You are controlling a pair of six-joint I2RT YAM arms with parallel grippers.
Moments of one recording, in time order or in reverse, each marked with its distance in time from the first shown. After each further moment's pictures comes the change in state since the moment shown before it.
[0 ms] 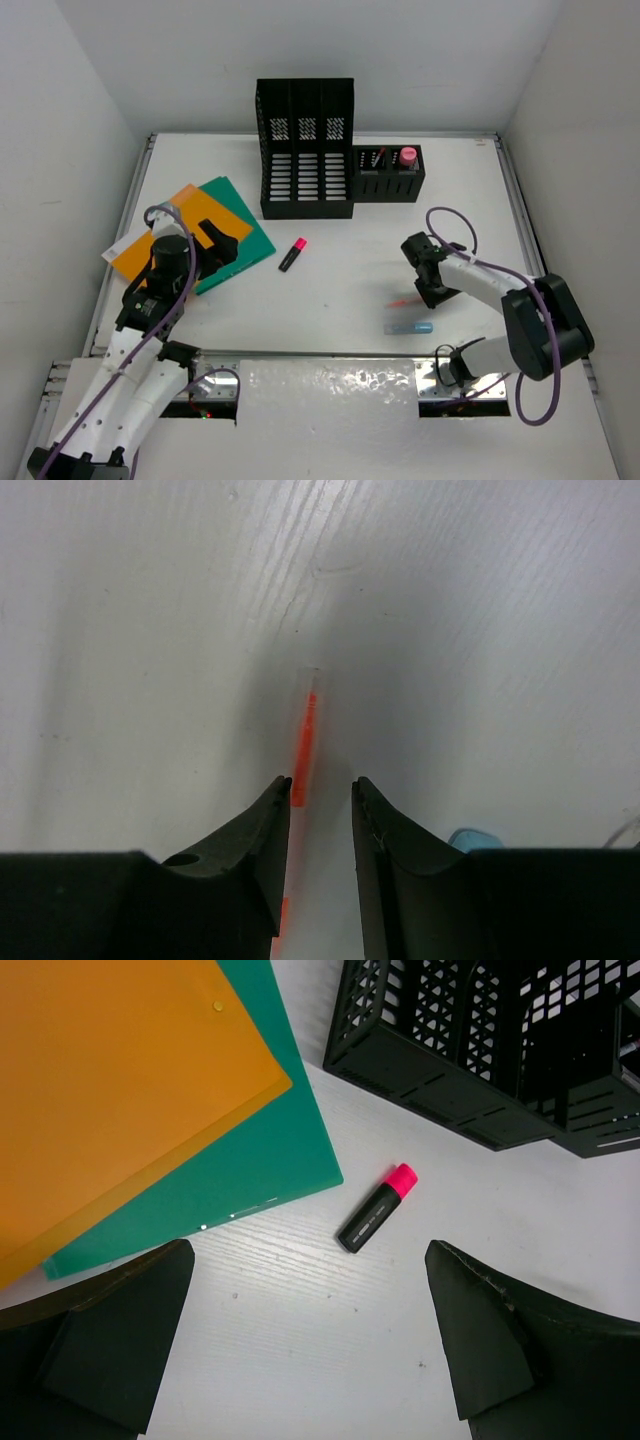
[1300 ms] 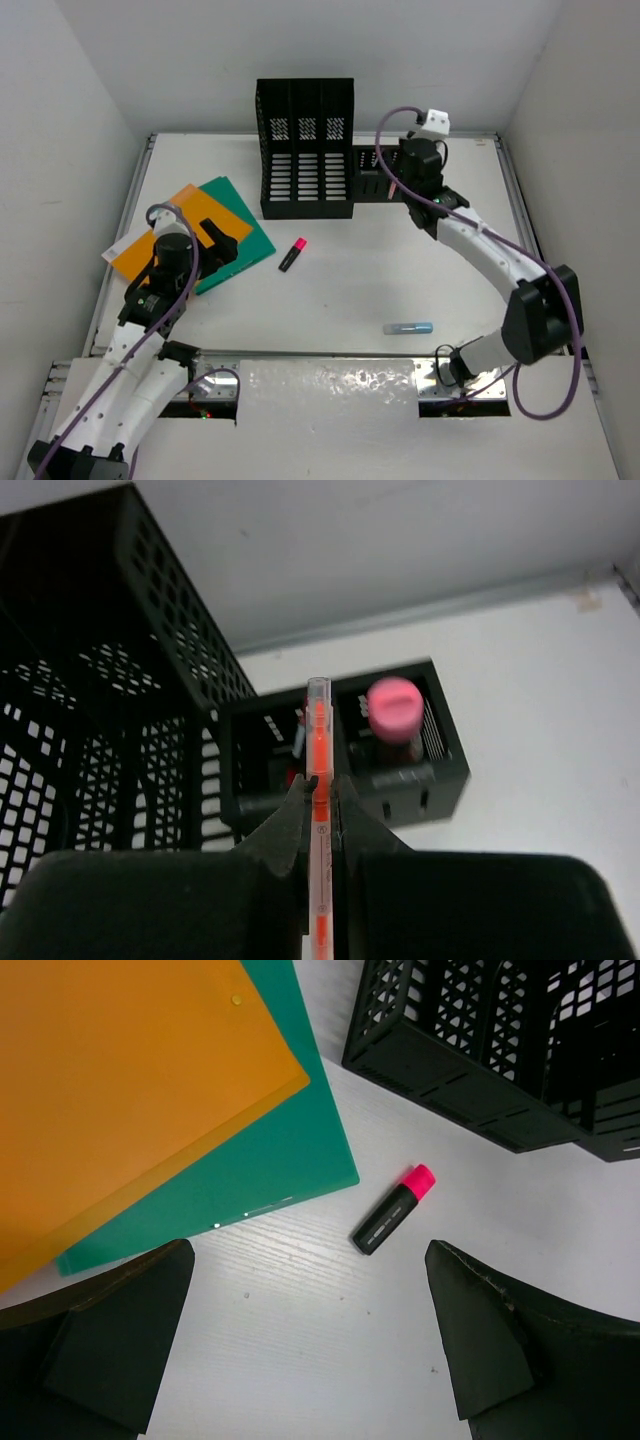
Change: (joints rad) left arm 0.000 0.034 0.000 -0.001 -0.025 0.000; right arm 0.012 0.060 0.481 0.844 0.076 -1.255
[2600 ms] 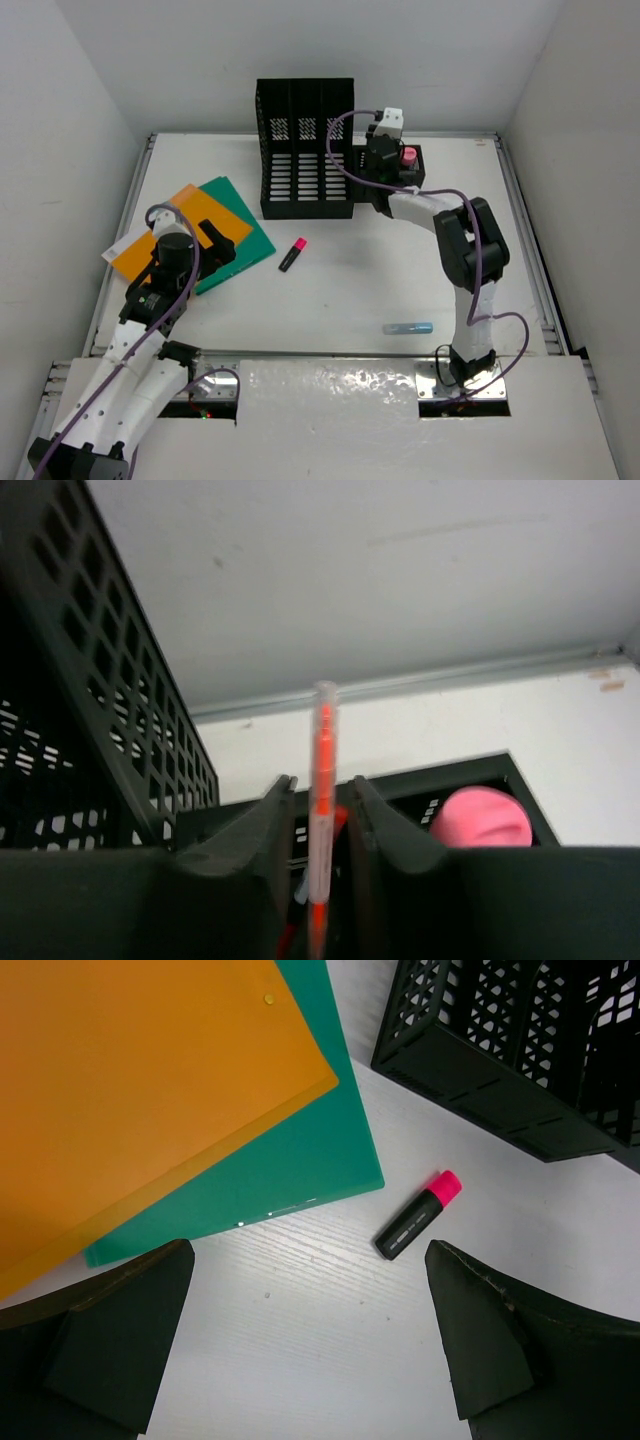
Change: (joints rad) left arm 0.000 0.011 0.000 -0.024 -0.049 -0.001; right arm 0.000 0.600 0.261 0.539 0.098 -0.289
